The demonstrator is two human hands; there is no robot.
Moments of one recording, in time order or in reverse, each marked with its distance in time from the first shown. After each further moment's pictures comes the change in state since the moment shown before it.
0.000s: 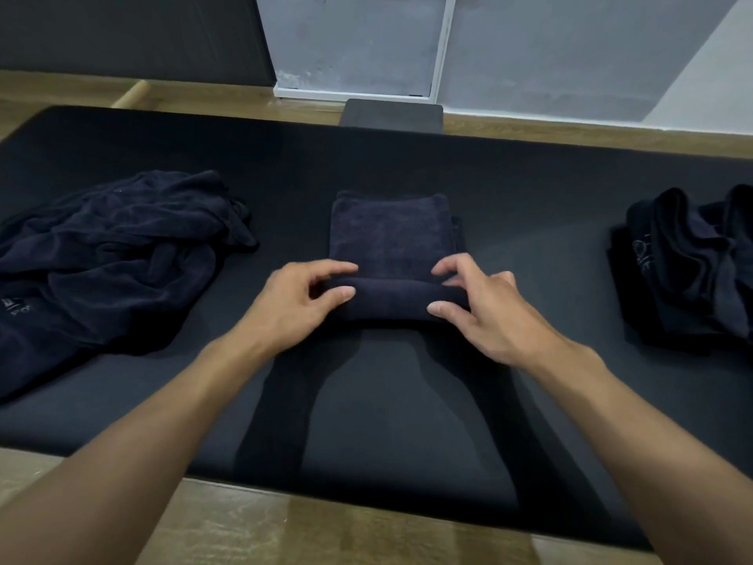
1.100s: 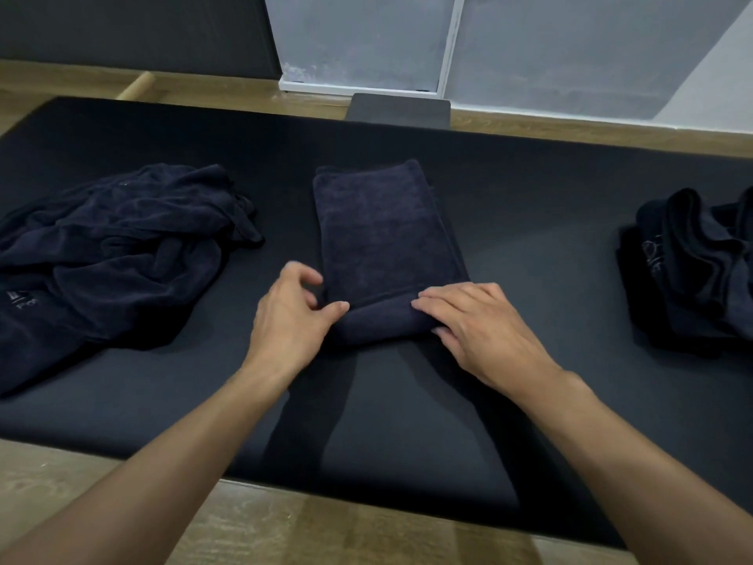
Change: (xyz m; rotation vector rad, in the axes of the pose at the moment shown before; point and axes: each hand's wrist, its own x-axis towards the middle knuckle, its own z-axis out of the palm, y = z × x) left_hand -0.024 0.023 0.009 -0.015 0.222 -0.492; right_hand -0.011 0.004 0.028 -0.435 0.111 -0.373
